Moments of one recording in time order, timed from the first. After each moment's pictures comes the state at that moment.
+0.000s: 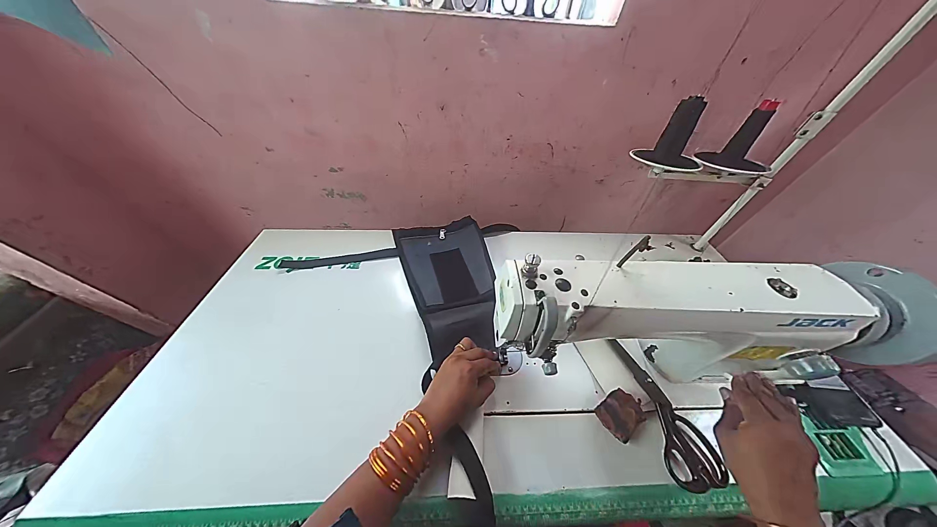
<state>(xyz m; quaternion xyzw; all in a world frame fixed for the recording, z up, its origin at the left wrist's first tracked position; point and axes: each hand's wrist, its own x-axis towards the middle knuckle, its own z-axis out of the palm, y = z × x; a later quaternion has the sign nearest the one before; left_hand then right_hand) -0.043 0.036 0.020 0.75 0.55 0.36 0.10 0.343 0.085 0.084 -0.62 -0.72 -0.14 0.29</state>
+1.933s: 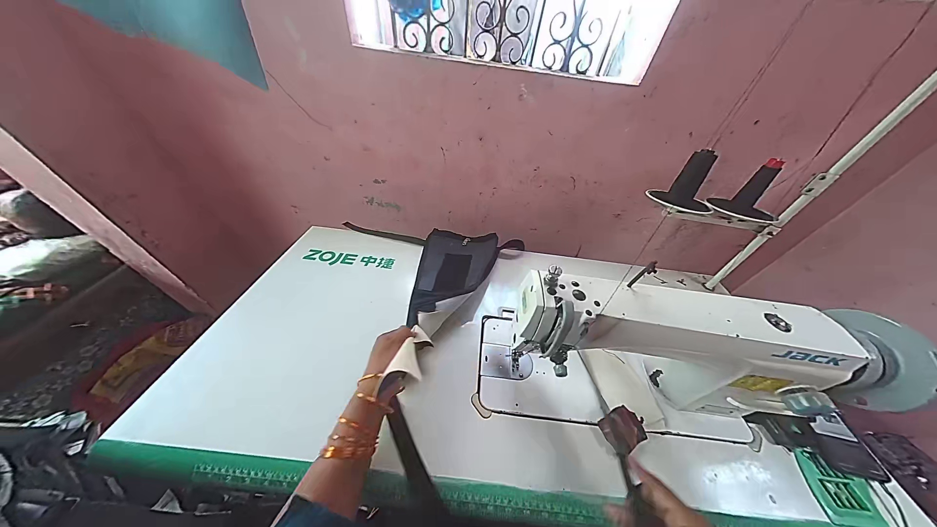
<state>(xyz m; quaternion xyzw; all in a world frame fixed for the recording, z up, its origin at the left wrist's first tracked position) -0.137 -0.010 0.049 0.26 0.70 0.57 0.34 0.294 -0.025 0.074 -0.49 -0.73 0.38 0.29</state>
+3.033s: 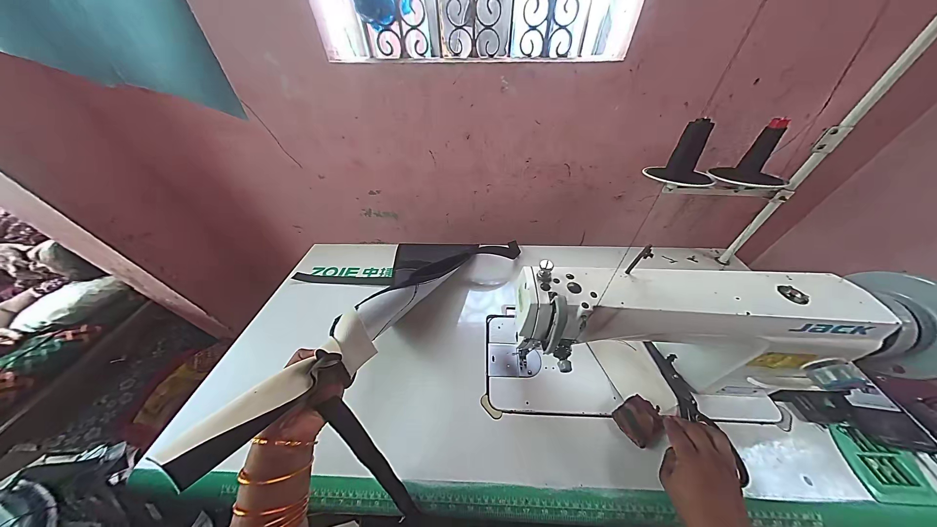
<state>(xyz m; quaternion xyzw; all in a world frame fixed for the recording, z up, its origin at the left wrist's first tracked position) -0.197 -0.105 0.075 0.18 0.23 0.85 0.44 0.301 0.036 0.034 -0.53 -0.80 -0.07 0.26</state>
